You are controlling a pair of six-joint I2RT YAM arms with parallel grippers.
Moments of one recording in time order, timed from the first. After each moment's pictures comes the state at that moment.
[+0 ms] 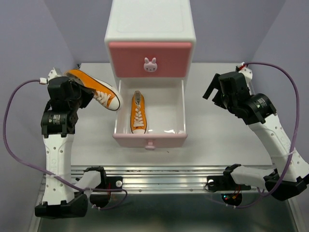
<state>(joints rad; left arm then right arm) 0.06 1.01 1.40 -0.84 -0.01 -0.81 0.52 1.17 1.55 -1.08 0.54 0.78</state>
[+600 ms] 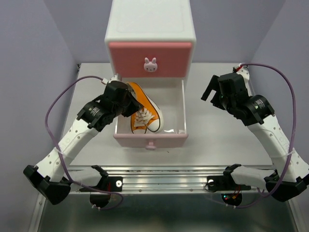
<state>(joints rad) -0.62 1.12 1.31 -0.84 -0.12 -1.00 0.52 1.16 1.51 -1.04 0.50 0.75</state>
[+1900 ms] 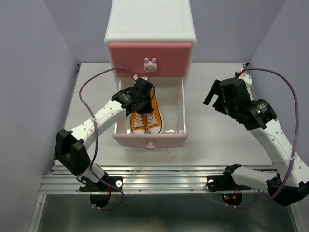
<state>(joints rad) -0.68 1.51 1.37 -0.74 -0.15 -0.66 0.52 1.11 1.46 -1.07 0.50 0.76</state>
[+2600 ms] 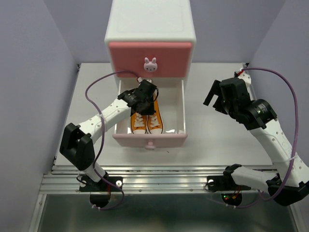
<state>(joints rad) -0.68 1.58 1.34 -0.70 -0.13 -0.64 0.52 1.11 1.46 -1.07 0.50 0.74</state>
